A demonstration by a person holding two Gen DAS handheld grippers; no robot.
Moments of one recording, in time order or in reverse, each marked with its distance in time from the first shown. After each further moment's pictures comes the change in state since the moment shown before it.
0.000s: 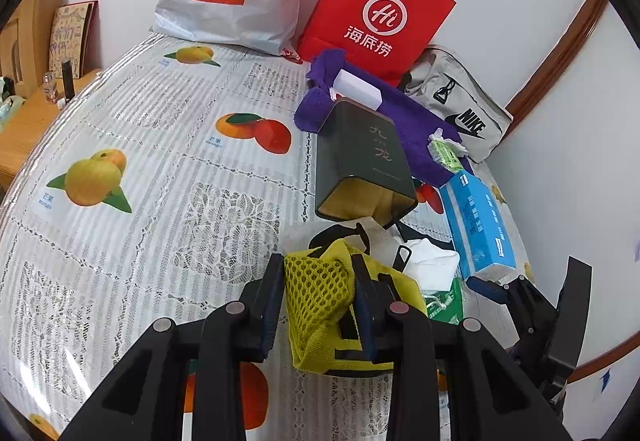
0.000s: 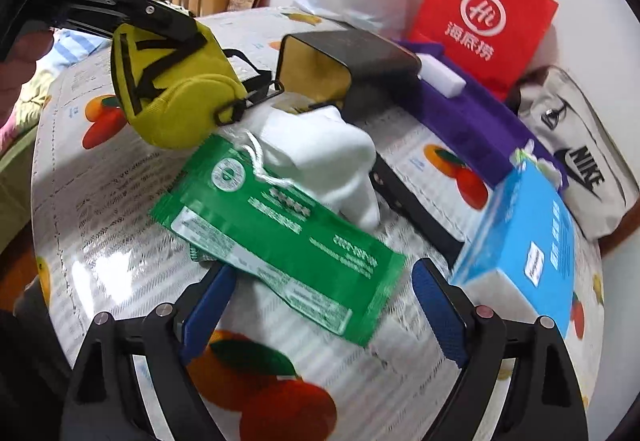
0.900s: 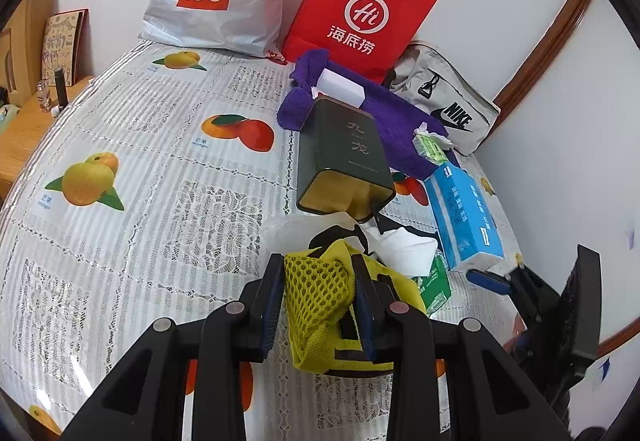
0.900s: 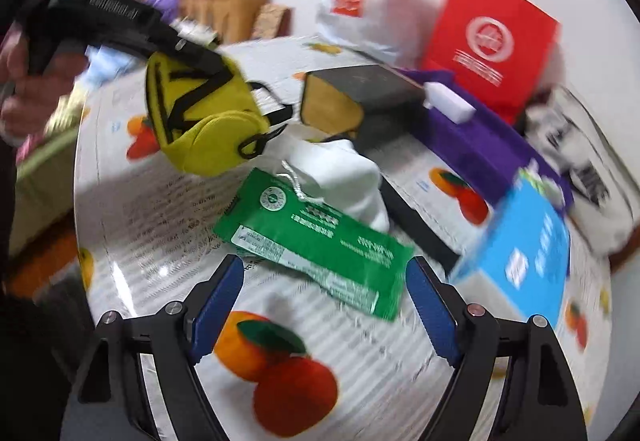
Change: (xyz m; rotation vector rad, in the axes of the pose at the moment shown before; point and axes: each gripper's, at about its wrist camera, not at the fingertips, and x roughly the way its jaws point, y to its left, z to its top) left arm -0.010 -0.011 -0.005 0.032 -0.001 -0.021; right arm -0.028 -0.001 0.000 -0.065 -0.076 0.090
